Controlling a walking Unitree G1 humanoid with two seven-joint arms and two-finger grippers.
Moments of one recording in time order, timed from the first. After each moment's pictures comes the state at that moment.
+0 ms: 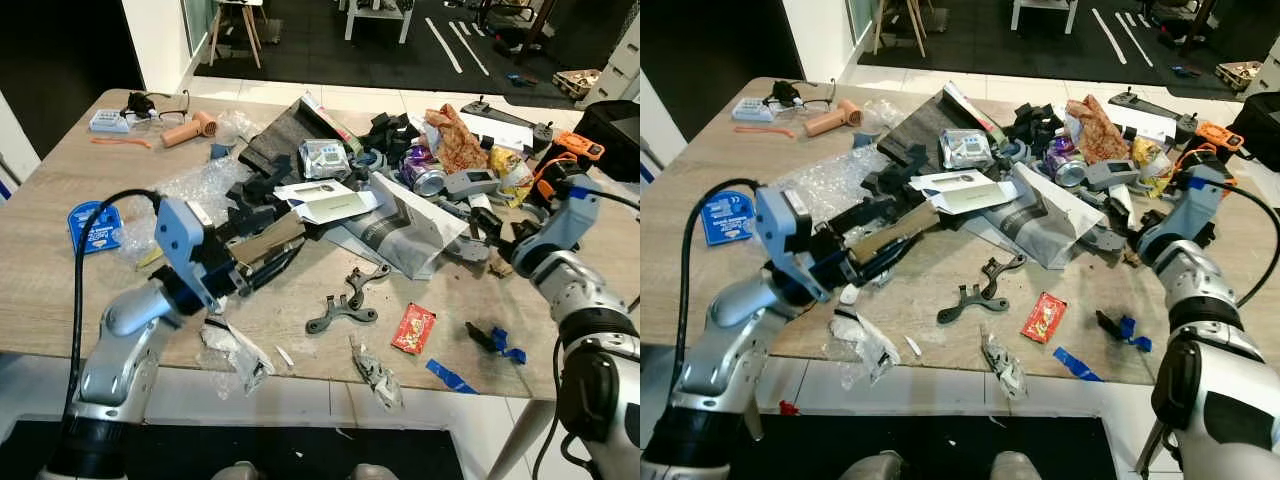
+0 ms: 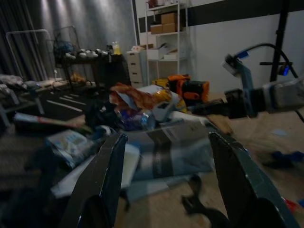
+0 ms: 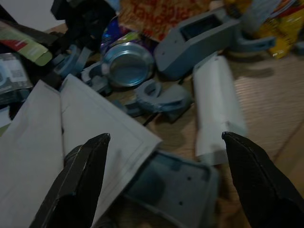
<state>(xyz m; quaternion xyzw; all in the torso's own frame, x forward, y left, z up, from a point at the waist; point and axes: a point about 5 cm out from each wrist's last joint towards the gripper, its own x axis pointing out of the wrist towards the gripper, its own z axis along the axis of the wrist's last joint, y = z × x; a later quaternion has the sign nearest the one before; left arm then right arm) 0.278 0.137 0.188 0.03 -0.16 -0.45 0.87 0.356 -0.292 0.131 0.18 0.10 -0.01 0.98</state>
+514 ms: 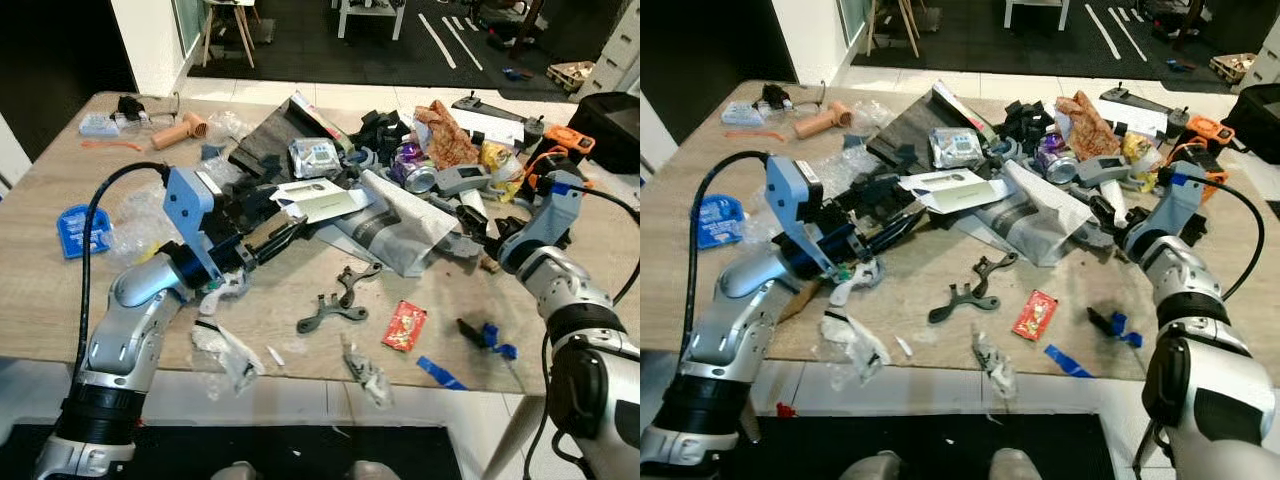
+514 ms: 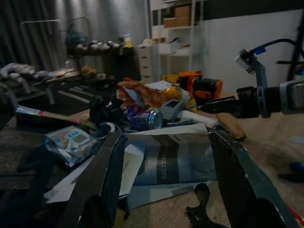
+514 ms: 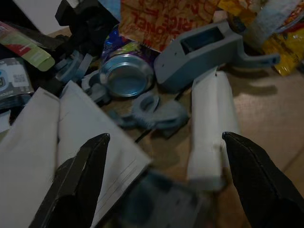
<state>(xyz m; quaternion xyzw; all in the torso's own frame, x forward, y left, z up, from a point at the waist) 0.289 0.140 0.185 0.01 -0.14 -0.43 0.89 0.362 -0.284 0.136 0.17 0.10 0.01 0.98</state>
